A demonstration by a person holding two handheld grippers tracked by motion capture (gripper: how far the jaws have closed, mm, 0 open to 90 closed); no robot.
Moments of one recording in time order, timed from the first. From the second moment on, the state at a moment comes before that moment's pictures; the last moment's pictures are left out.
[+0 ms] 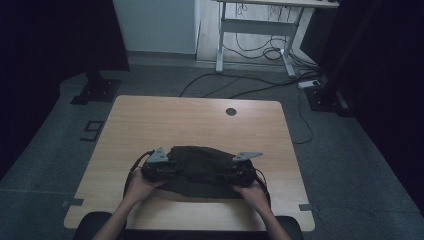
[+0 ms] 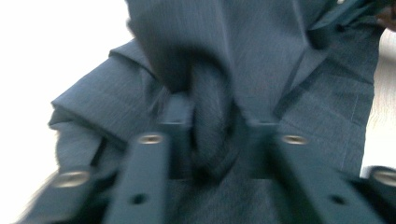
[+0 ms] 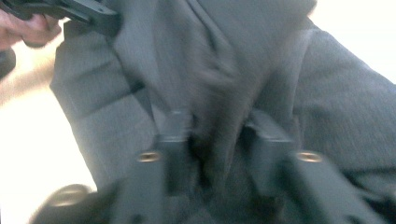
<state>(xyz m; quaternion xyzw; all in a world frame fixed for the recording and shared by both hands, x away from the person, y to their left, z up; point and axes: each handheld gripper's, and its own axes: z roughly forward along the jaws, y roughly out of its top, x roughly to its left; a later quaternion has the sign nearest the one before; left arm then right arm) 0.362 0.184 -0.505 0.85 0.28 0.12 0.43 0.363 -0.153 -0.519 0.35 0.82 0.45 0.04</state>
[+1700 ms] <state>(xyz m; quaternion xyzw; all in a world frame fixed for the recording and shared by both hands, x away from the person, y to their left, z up) 0.362 0.178 -0.539 0.85 0.38 0.10 0.36 0.356 -0.152 -0.544 0.41 0.83 0.35 0.11</state>
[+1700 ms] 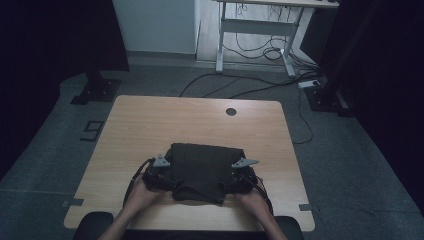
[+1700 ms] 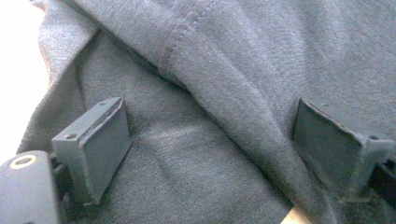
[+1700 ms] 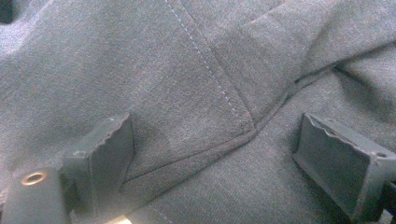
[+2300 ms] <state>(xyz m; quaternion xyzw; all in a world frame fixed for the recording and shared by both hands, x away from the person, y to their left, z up) 0.413 0.177 -0.543 0.84 0.39 0.11 0.36 0.406 -0.147 -0.542 0.41 0.84 0.34 0.11</state>
